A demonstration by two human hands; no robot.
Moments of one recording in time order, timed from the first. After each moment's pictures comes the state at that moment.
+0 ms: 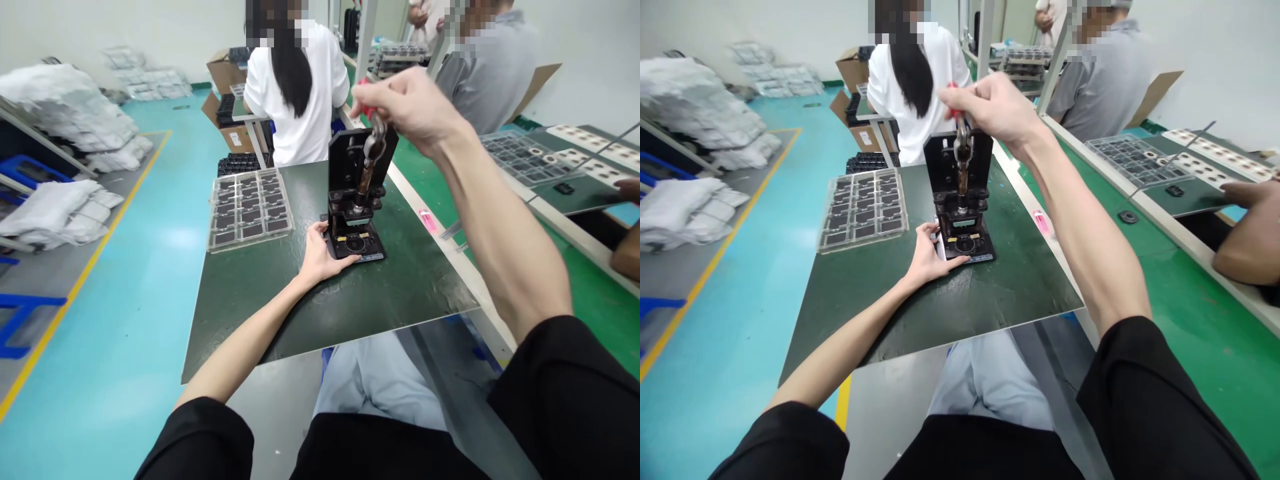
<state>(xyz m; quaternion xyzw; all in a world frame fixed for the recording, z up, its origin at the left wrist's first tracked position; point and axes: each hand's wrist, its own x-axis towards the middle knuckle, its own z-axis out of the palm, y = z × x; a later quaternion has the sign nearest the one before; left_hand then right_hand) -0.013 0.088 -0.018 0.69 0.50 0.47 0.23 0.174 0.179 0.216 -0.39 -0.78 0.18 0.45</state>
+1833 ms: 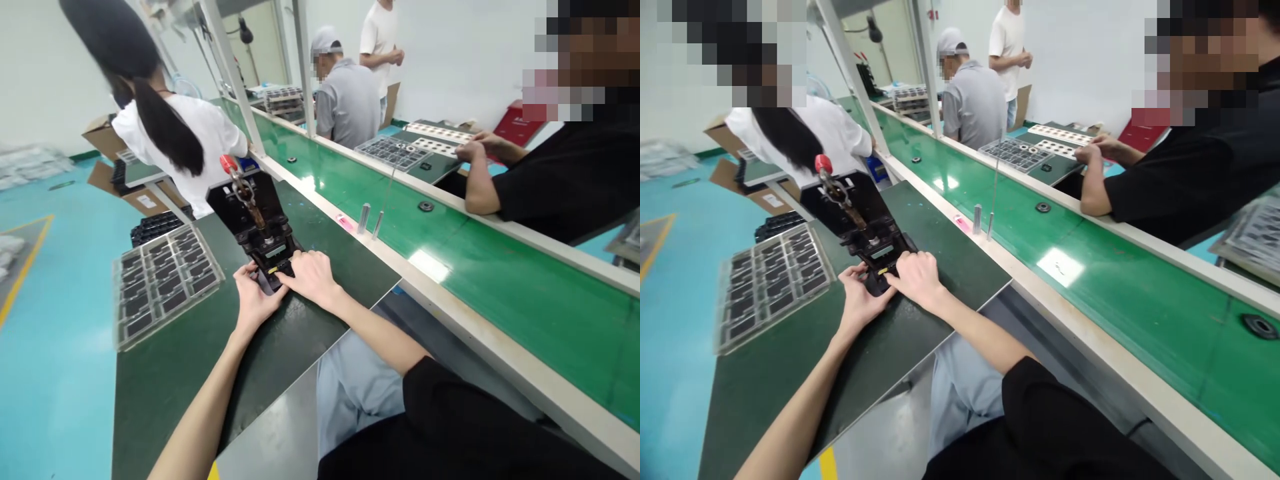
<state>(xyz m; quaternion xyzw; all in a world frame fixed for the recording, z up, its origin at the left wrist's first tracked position) -0.040 0.106 -0.020 0.74 0.49 0.44 0.15 0.129 0.062 0.067 -0.69 -0.70 0.07 0.16</state>
